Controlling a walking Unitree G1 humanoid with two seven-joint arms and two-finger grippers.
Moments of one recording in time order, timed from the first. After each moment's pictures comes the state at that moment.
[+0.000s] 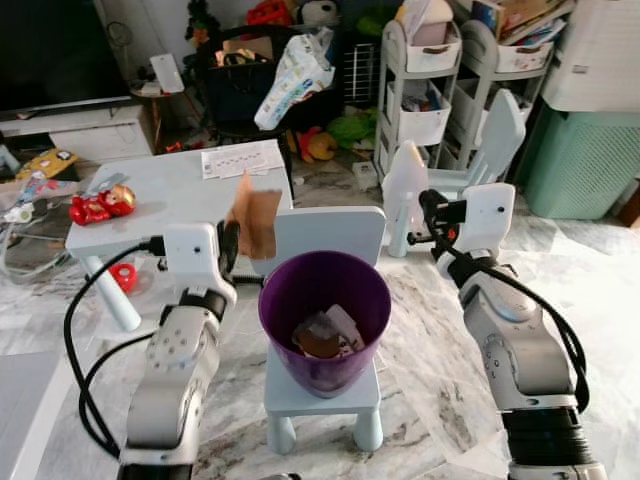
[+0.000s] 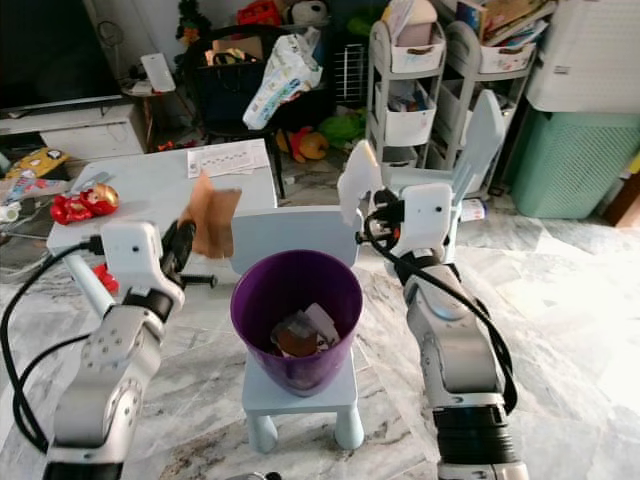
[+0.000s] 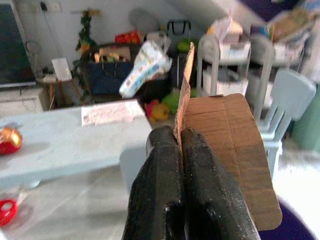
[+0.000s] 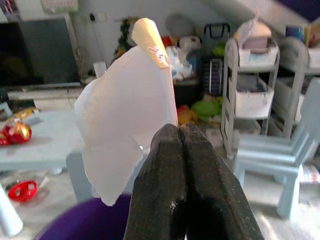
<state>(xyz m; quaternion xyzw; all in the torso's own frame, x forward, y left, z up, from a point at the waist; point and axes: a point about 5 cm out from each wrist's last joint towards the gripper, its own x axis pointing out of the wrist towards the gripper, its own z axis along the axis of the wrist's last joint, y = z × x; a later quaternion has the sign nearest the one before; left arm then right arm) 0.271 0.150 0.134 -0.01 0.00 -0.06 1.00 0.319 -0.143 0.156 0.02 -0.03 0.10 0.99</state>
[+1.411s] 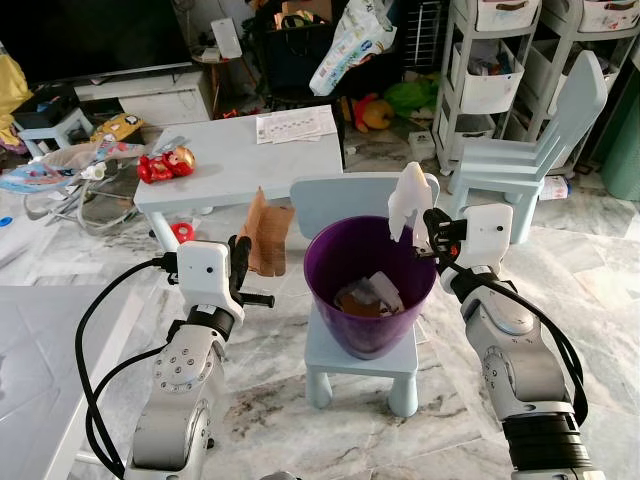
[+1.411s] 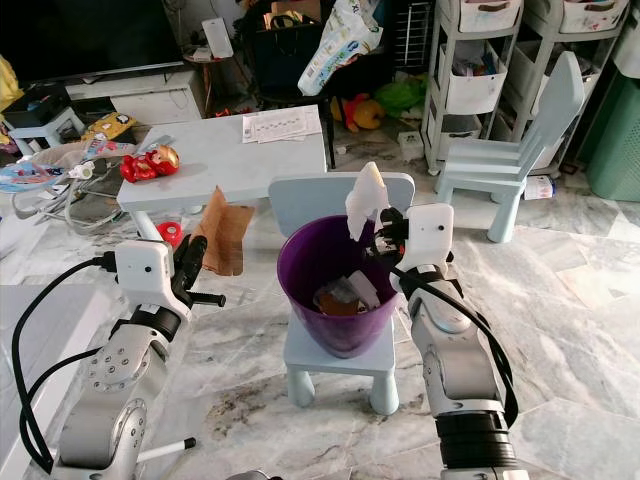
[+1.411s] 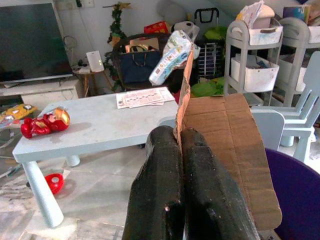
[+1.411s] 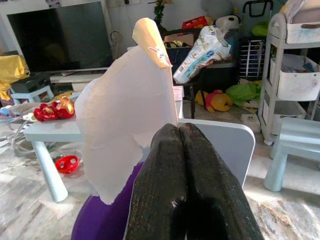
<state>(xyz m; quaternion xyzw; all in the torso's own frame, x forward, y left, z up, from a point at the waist) 0.270 0.141 0.141 -0.01 -0.03 -0.07 1.00 0.319 -0.146 0.148 0.02 -0.04 0.10 0.99</state>
